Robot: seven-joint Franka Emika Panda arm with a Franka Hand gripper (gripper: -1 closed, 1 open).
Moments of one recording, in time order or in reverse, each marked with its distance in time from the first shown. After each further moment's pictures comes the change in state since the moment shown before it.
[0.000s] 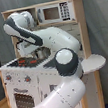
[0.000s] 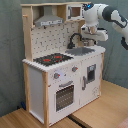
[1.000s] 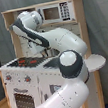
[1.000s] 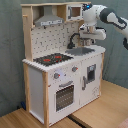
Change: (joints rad) arm -0.086 0.027 -0.019 0.004 -0.100 0.047 -0.265
